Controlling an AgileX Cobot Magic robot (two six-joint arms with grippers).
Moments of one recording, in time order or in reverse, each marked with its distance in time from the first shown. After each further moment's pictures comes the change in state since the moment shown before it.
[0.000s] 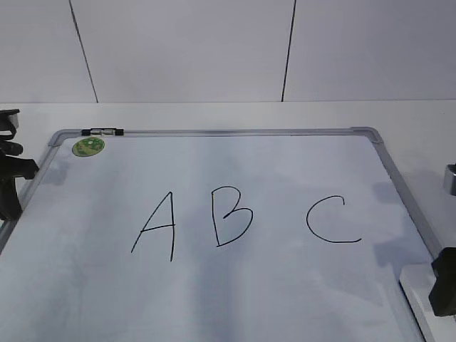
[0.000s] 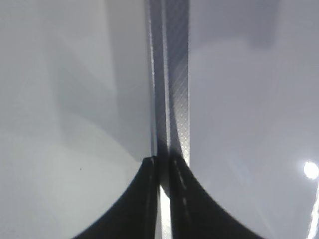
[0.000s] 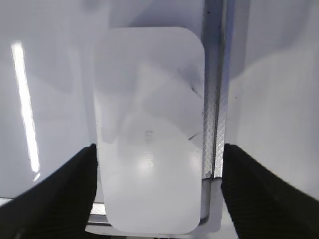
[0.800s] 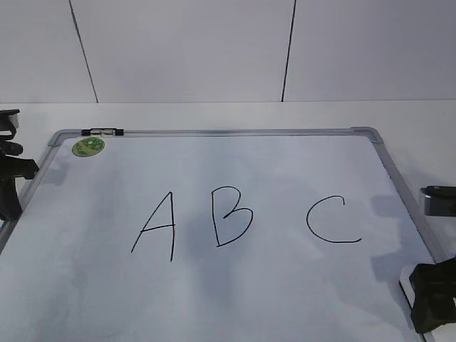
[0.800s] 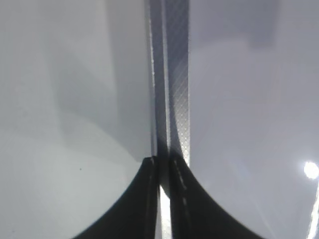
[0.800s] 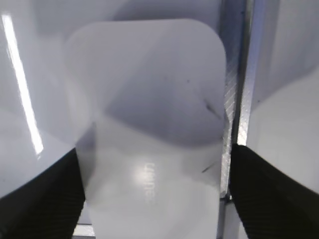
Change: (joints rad) left arm 0.000 0.000 0.000 0.000 0.000 0.000; right arm 0.000 0.169 -0.003 0.024 -0.046 0.008
